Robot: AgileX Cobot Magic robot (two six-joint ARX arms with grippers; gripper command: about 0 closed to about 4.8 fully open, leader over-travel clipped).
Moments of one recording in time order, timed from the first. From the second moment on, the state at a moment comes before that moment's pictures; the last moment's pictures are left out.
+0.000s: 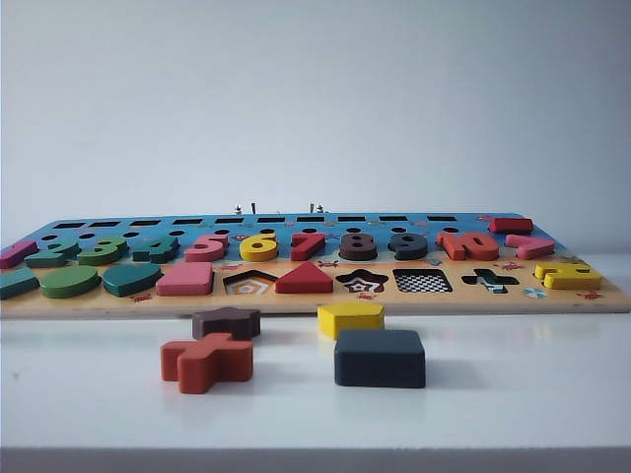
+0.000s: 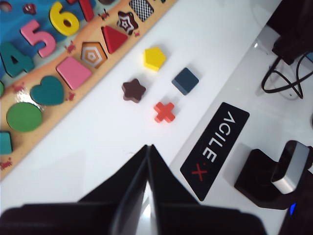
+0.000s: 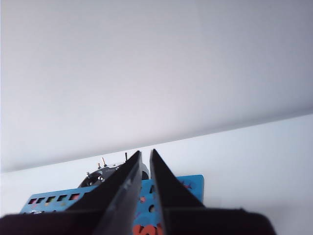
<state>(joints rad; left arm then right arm) -0.38 0.75 1.00 -1.21 0.60 0.27 0.11 0.01 0.21 0.00 -0.22 0.37</state>
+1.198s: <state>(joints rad) -0.38 0.75 1.00 -1.11 0.59 0.29 0.20 0.66 0.93 -0.69 -0.72 -0.22</state>
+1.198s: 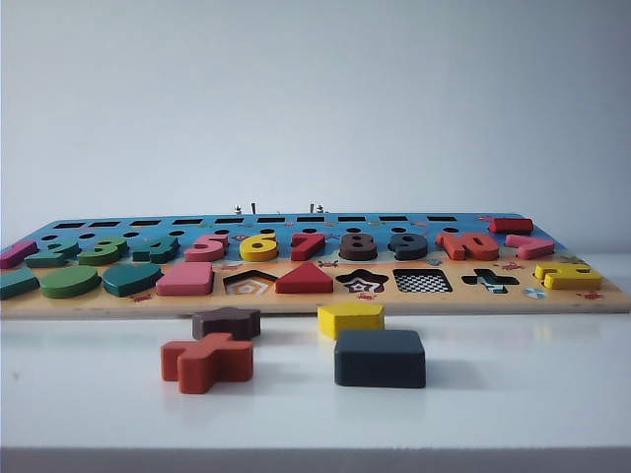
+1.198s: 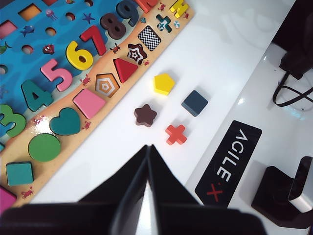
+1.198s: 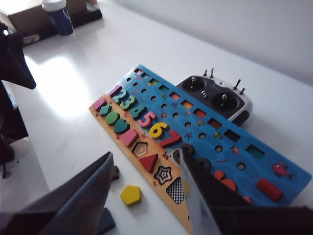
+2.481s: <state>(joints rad) -0.38 0.75 1.00 -1.11 0.59 0.29 0.97 1.31 0.97 -0.81 -0.17 -0.37</state>
